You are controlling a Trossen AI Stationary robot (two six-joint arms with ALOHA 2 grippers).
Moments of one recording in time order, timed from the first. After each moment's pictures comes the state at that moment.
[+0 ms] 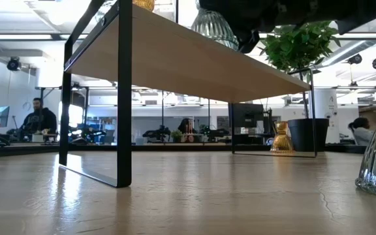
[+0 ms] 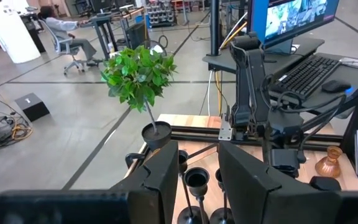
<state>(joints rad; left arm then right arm) -0.23 1.28 1.99 -0.92 -0.53 -0.01 0.31 1.55 0.68 0.77 0.25 0.10</state>
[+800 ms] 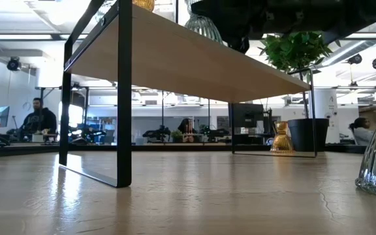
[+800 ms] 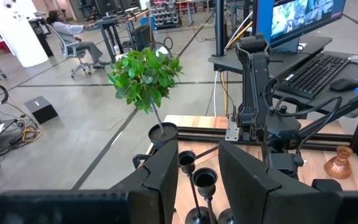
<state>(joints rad) -0.23 1.27 1.99 -0.92 -0.55 0.02 0.24 1.60 0.68 0.84 0.15 0.15</state>
